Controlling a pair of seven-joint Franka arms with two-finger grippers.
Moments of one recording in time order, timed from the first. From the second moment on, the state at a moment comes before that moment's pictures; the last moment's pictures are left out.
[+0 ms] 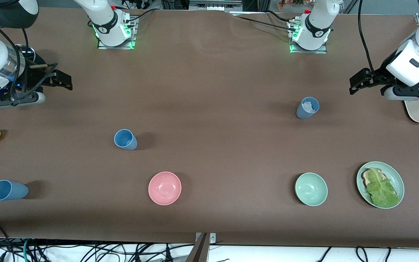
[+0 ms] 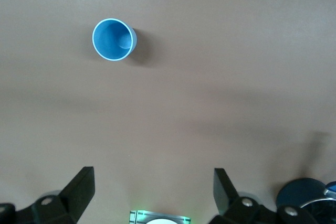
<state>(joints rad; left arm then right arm) 0.00 -0.02 -0.09 -1.67 -0.02 1.62 -0.10 0.05 0.04 0.04 -1.69 0.01 1.56 -0.04</state>
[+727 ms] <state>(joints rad) 0.00 -0.02 -0.09 -1.67 -0.02 1.62 -0.10 0.05 0.04 0.04 -1.69 0.01 1.55 -0.04</state>
